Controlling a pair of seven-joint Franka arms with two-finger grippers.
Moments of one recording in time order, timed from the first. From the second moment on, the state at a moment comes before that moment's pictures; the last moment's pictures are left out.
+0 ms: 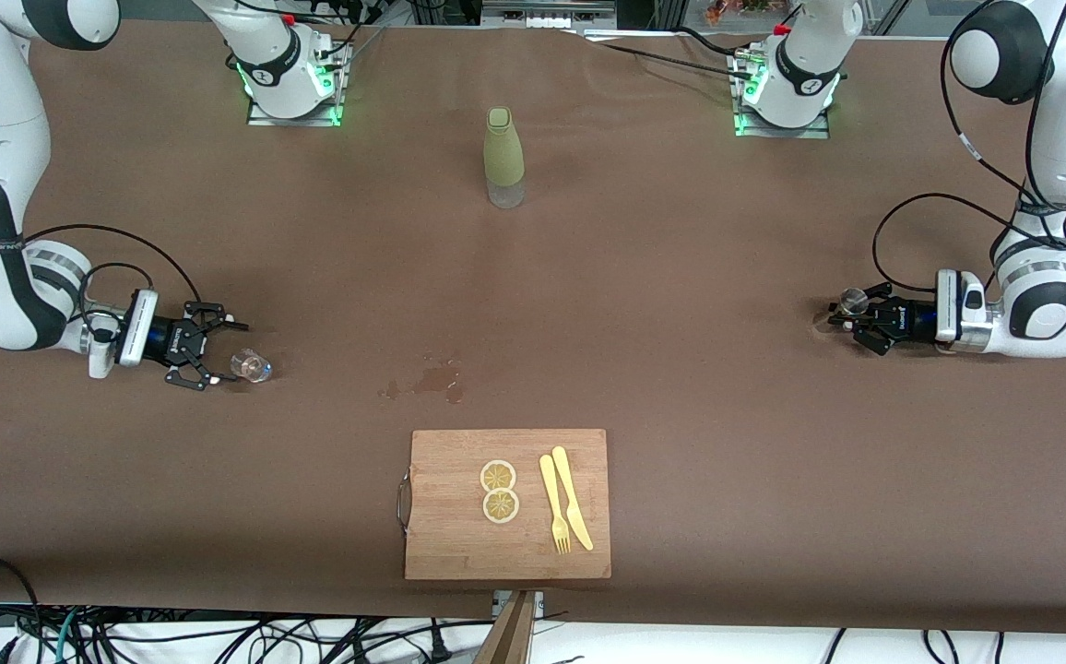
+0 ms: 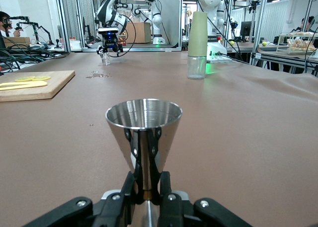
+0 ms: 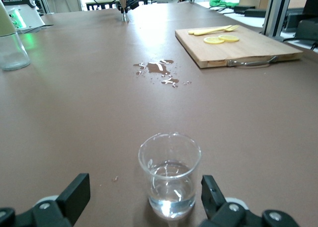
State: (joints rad) left arm 0.34 0.90 0.18 -1.67 -0.96 1.40 2.76; right arm -0.25 0.78 -0.12 -1.77 1.15 1.76 -2.53
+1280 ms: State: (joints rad) left arm 0.33 0.79 0.18 -1.64 -0.94 1.33 2.66; right arm -0.24 0.87 -0.12 -1.77 1.29 1.70 -2.64
